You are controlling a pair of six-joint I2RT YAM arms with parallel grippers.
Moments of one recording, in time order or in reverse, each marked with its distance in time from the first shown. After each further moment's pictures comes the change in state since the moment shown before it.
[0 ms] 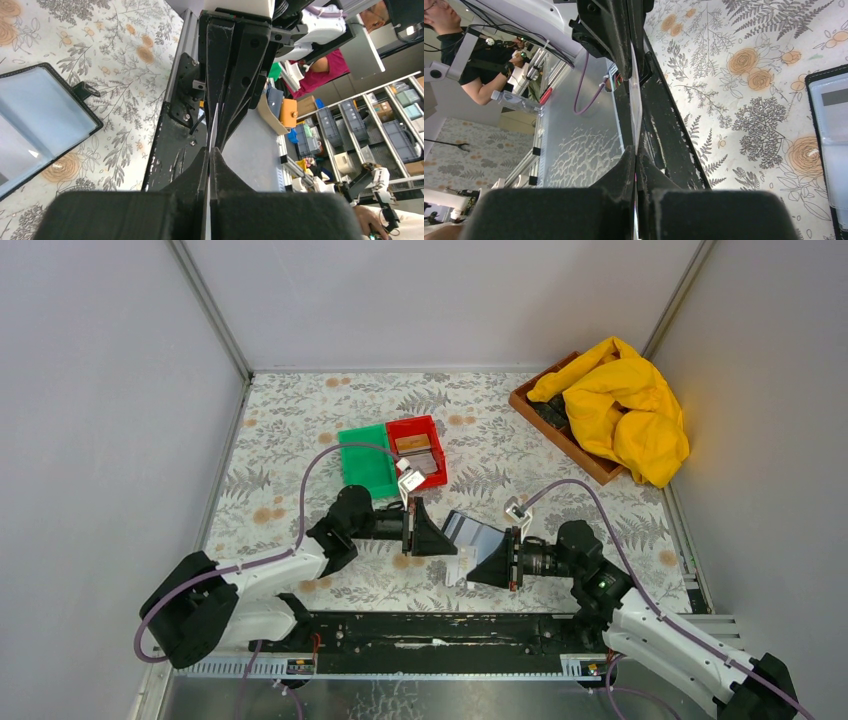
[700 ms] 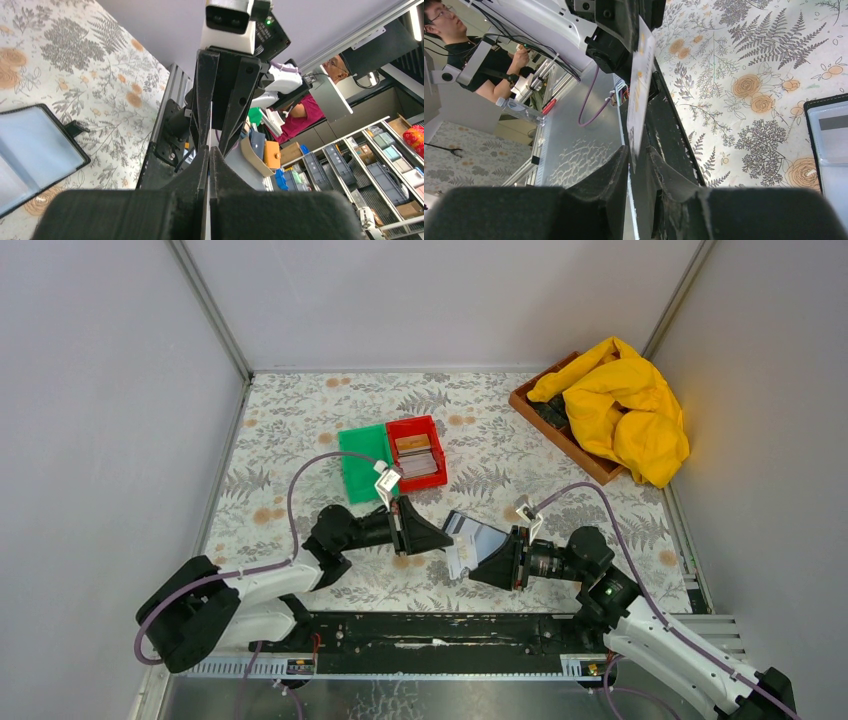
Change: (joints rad) left arm -0.002 -0.020 -0.143 0.360 -0.161 -0.188; right arm 0.000 -0.097 -0.019 0.042 0.019 0.023
